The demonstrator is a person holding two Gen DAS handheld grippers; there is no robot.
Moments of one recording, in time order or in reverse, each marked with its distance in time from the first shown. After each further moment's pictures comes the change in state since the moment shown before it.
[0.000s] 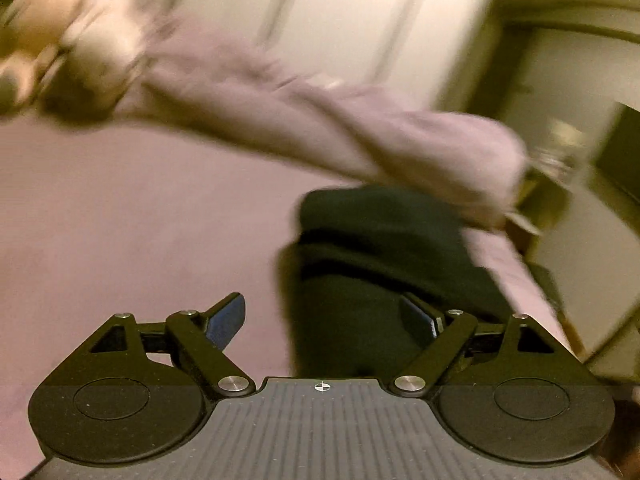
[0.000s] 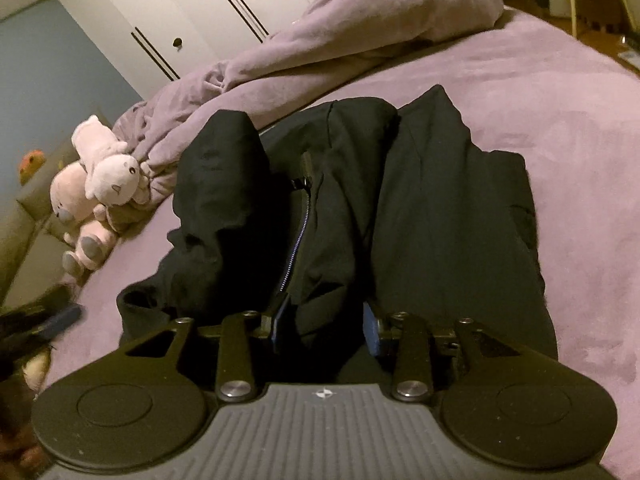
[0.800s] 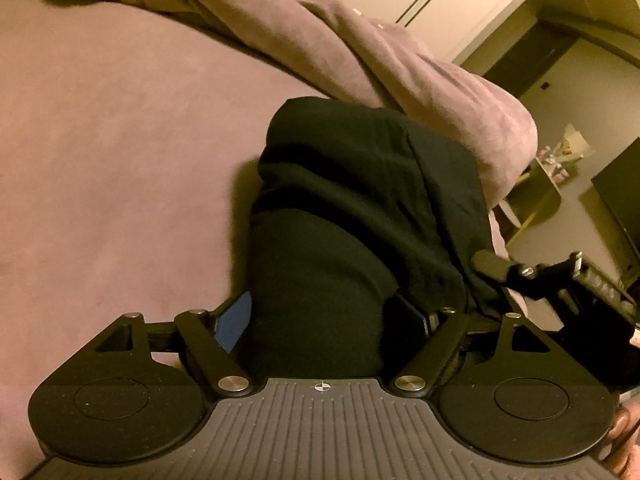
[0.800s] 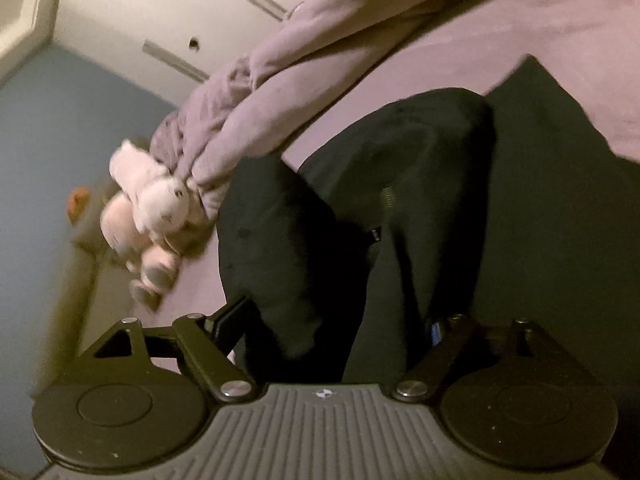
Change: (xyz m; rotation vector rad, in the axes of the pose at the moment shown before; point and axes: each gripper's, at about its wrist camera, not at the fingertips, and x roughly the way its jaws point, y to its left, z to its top) left arm 0.067 -0.012 -0.009 -0.174 0.192 -0.116; right arm 0.079 0.020 0.071 0.128 0.124 0.214
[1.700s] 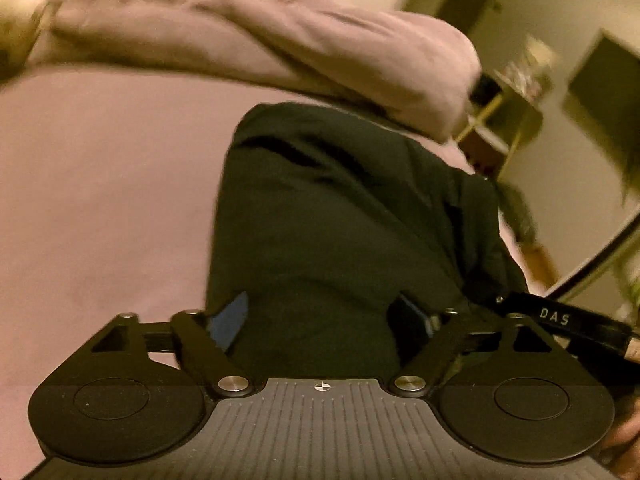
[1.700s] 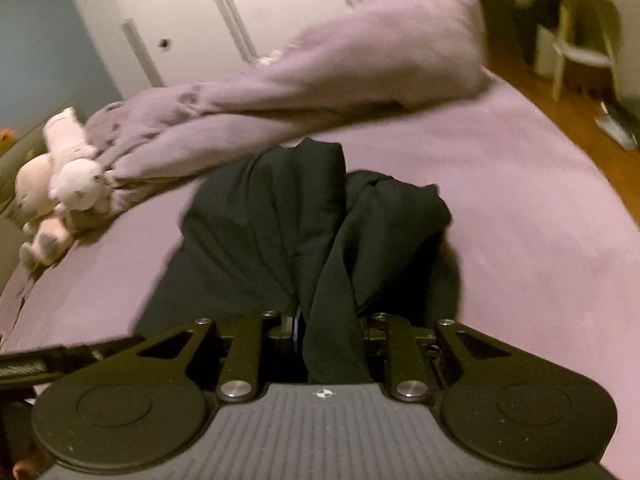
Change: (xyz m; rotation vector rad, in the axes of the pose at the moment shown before) left arm 0.026 -0.137 -0.042 0.354 0.034 0.070; right arm -0.106 -0.024 -0.025 -0.231 -0.185 -0.377
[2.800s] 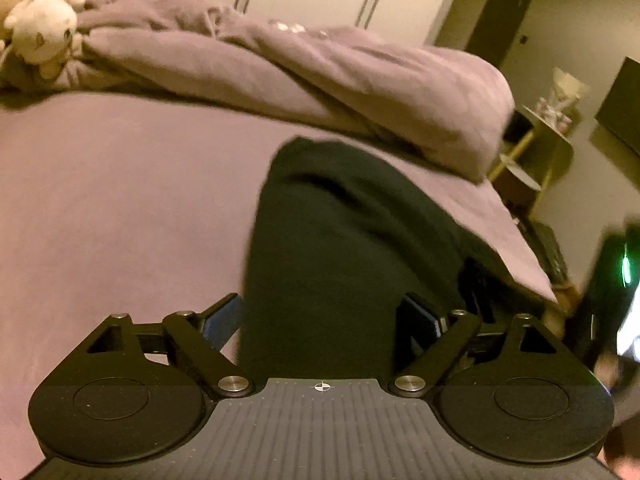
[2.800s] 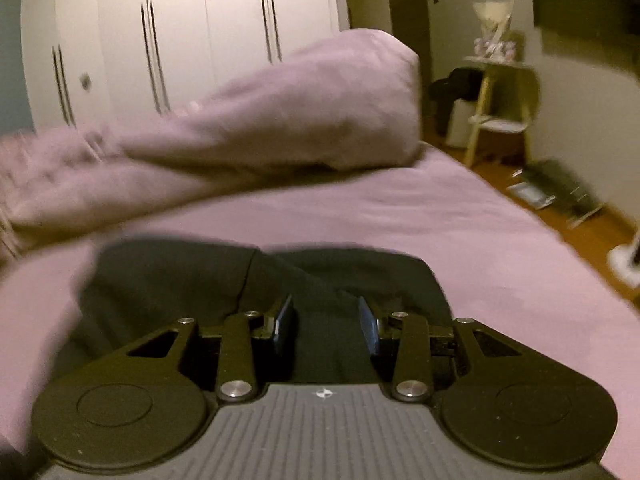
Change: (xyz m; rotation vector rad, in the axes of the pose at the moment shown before) left arm 0.016 0.014 0.018 -0.099 -0.118 0.091; right arm 0.090 0.055 0.011 -0.071 -0.261 -0.383
